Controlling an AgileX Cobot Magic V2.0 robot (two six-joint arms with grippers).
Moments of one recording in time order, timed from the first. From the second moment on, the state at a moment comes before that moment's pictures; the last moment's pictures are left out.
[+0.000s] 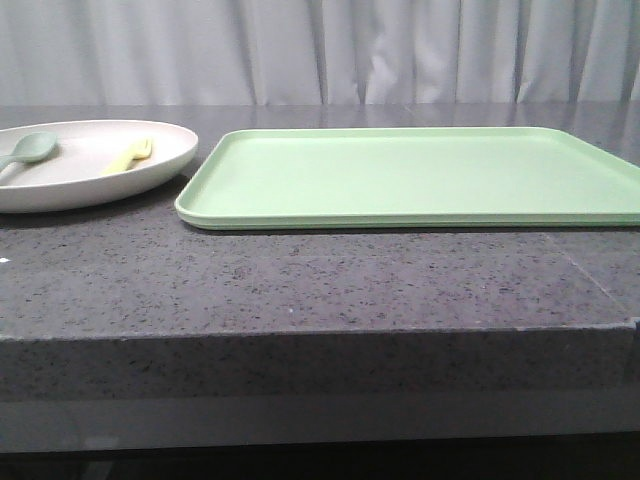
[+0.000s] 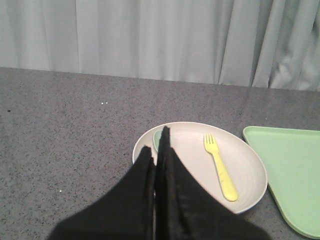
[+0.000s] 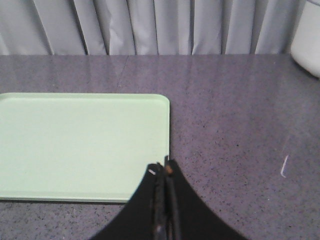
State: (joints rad) left arm -0.02 0.36 -0.64 -0.02 0.51 -0.06; right arm 0.01 0.34 -0.52 0.04 0.45 0.03
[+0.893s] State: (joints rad) left arm -0.02 0.39 -0.64 0.07 0.53 -0.05; right arm 0.01 0.37 -0.52 0.04 0.47 0.03
